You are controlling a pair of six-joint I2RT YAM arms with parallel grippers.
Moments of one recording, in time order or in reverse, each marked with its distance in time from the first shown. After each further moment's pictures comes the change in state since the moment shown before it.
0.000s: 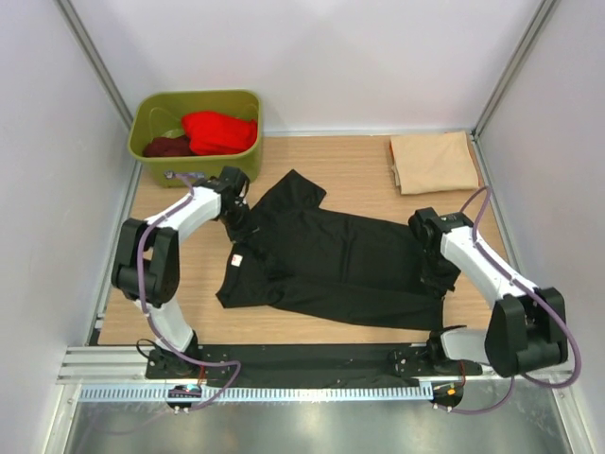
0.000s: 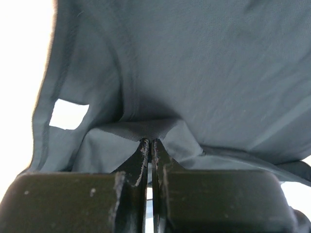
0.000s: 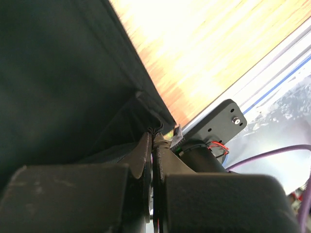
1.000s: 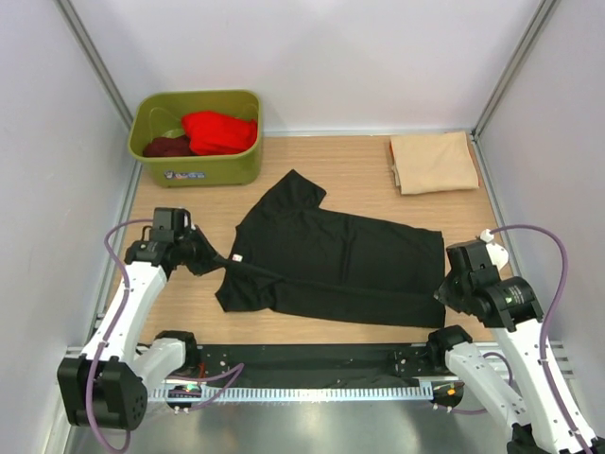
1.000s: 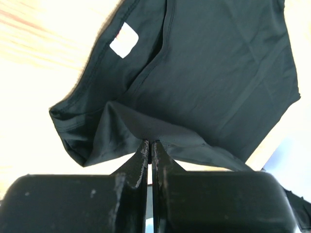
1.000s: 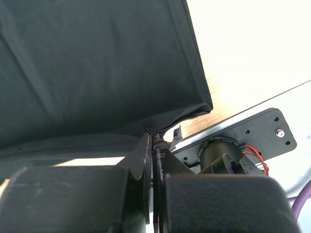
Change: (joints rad) left arm 0.230 -0.746 -0.446 0.034 0.079 -0.076; right arm 0.061 -0.642 0.016 -0.082 -0.150 -0.040
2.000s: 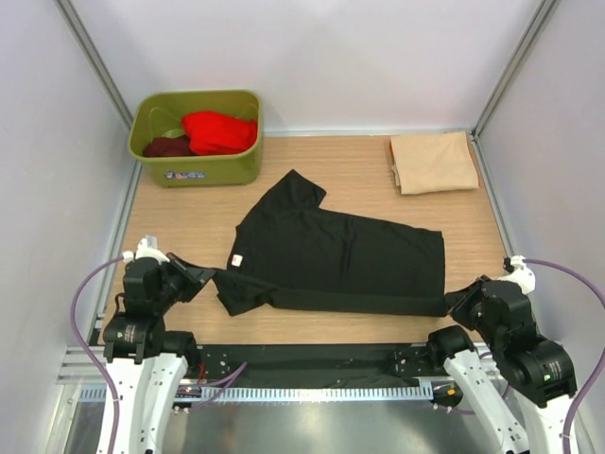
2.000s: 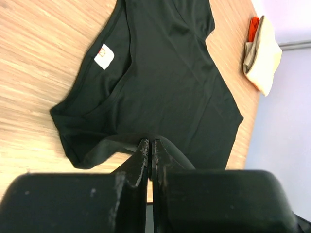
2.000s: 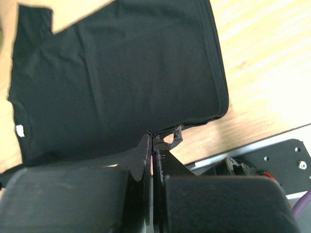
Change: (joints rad) left arm 0.026 -0.658 -0.151 -0.073 -0.086 -0.129; right arm 0.000 -0.351 0.044 0.013 -0.006 -0.042
